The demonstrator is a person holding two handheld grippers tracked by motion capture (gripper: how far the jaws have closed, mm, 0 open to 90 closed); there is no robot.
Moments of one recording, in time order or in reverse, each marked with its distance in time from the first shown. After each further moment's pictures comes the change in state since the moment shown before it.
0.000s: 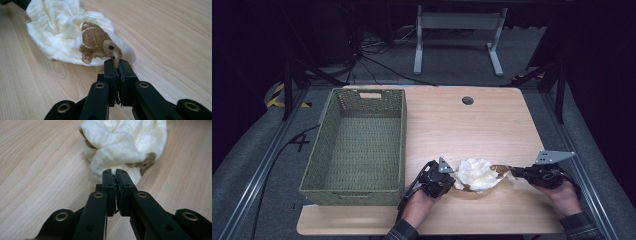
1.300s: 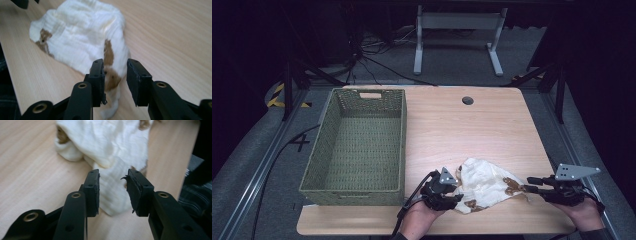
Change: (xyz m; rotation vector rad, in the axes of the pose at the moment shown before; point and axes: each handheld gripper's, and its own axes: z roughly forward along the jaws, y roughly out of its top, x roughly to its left) left arm -0.021 -0.005 -0.005 -0.008 -0.067 -0.026; right arm 0.022 -0.021 -0.041 -0.020 0.010 -0.014
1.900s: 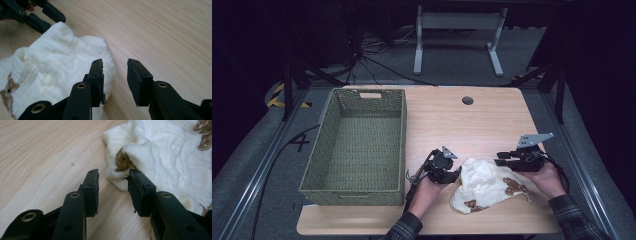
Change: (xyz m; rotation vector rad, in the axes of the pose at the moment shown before) left arm 0.048 0.028 0.042 0.024 0.086 -0.052; right arm -0.036 0.069 0.090 0.042 0.086 -0.009
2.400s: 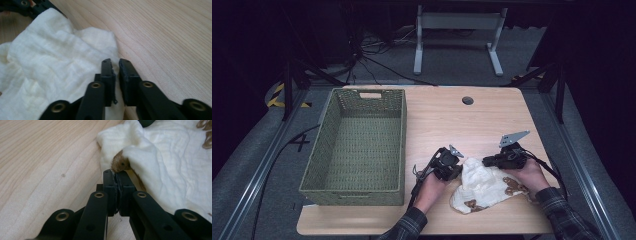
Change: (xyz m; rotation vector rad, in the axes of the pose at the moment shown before) left arm 0.001 0.014 0.014 0.029 -0.019 0.043; right arm -0.003 0.005 0.041 0.105 0.079 -0.019
